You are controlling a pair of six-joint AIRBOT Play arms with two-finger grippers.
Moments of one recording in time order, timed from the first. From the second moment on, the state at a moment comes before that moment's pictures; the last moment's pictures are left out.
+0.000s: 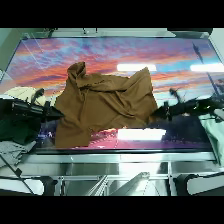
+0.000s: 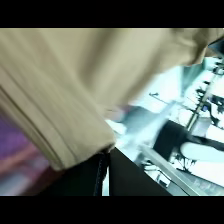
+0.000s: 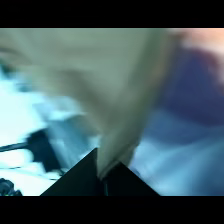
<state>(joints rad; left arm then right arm) 0.38 -1.63 1.06 0.66 -1.59 -1.03 -0.27 -1.66 0.98 -0.44 1.50 0.91</state>
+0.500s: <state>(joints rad) 0.63 -0.77 1.42 0.12 -1.65 -0.95 -0.42 -0.82 1.45 -0.28 1.34 0.87</state>
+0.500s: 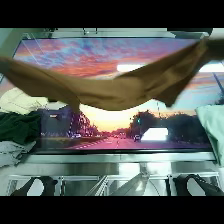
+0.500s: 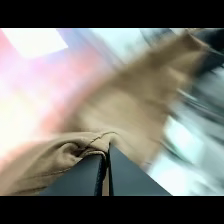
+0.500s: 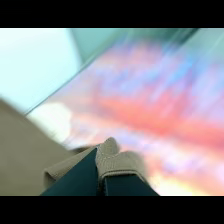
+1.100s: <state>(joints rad) 0.68 -0.89 1.55 0.20 -1.51 -1.02 -0.41 -0.94 1.52 -0.45 1.21 0.94</state>
